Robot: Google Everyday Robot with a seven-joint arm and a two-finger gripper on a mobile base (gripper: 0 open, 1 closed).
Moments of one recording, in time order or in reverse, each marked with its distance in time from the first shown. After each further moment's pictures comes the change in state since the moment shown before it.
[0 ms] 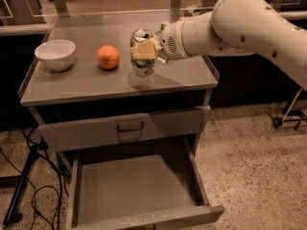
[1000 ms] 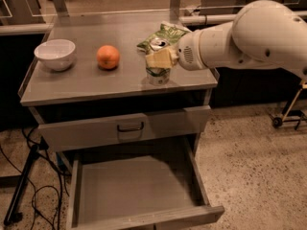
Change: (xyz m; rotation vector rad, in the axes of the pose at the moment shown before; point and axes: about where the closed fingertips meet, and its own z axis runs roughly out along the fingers) arm 0.029 -0.005 -0.041 0.078 0.017 0.061
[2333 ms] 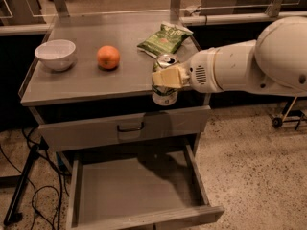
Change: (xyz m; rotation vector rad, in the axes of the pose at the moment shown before) arm 0.039 0.038 -0.052 0.023 0.032 0.078
